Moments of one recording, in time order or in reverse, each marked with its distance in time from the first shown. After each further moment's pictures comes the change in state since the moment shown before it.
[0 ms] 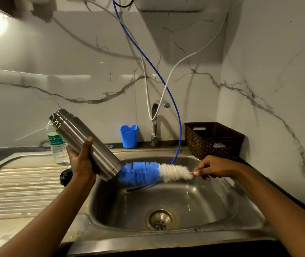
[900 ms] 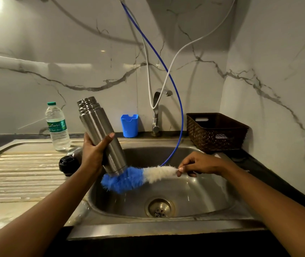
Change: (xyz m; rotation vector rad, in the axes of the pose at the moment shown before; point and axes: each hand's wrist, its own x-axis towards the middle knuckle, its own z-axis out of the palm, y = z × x) left_hand -0.006 -0.021 0.004 0.292 -0.155 -0.032; right_hand 0.028 -0.008 0.036 0.036 -0.071 -0.095
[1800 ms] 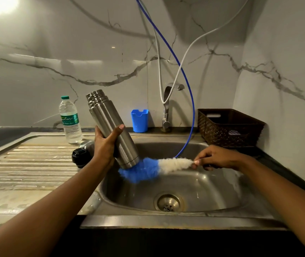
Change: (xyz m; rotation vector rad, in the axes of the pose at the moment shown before) left_hand -0.001 0.002 0.003 -0.035 0.022 -0.034; right_hand -0.007 0.004 -0.011 -0.008 0.031 0.019
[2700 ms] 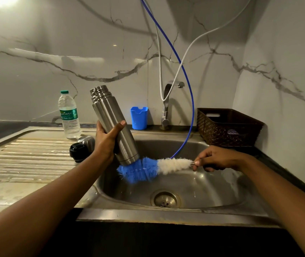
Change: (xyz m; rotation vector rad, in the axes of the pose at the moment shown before) left_hand 0.004 -0.007 0.003 0.007 -0.012 0.004; right_hand -0.008 -0.001 0.000 0.014 -0.067 0.096
